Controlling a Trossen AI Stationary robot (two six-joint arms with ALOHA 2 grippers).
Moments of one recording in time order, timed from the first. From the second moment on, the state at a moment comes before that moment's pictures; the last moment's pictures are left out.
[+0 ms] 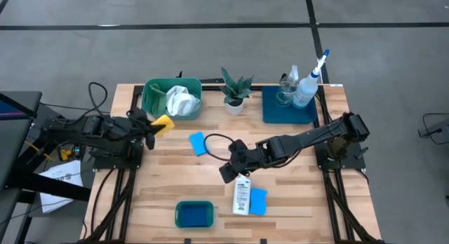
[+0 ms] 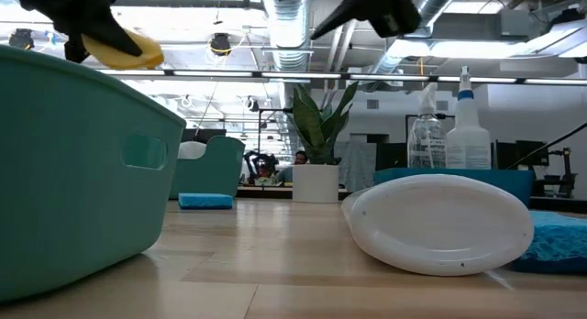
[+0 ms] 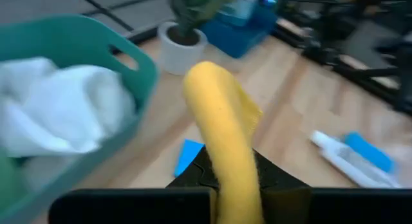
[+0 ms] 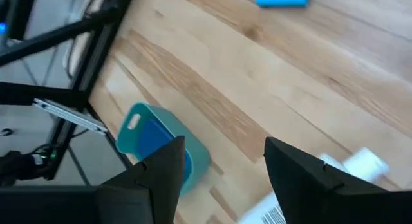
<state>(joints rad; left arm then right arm) -0.13 0.42 0.63 -0.73 -0.54 -0.59 0.29 1.77 1.53 -0.64 0.16 1.24</state>
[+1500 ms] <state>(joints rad) 0.62 1.11 0.83 -0.73 -0.70 -0.27 0.31 1.77 1.53 -0.72 0.24 1.29</state>
